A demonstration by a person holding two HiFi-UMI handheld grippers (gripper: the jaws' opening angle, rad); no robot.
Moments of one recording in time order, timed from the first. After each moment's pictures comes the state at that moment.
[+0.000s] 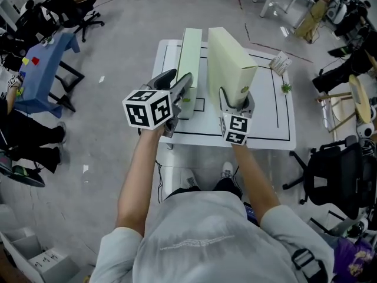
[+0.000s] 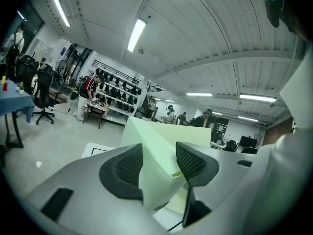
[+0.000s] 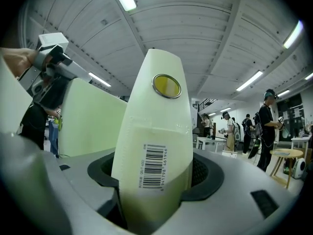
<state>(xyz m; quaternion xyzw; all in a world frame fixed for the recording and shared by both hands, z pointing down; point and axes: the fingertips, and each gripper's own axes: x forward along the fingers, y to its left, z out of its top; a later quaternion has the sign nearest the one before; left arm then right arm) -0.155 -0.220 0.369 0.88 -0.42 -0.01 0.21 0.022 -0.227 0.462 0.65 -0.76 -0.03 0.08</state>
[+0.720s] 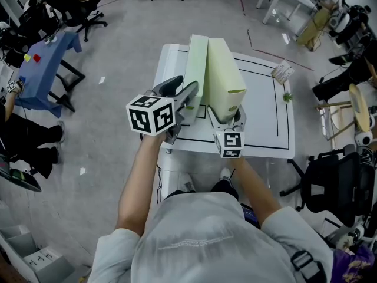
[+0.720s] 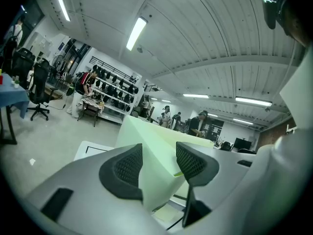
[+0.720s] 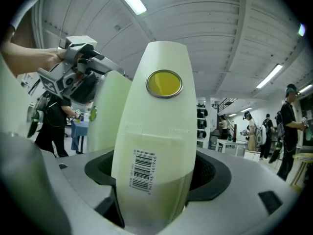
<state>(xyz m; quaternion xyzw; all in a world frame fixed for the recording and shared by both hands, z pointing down) -0.144 -0.216 0.374 0.89 -0.39 -0.02 0.22 -0.027 -0.204 0.495 0.56 -0.82 -0.05 0.10</state>
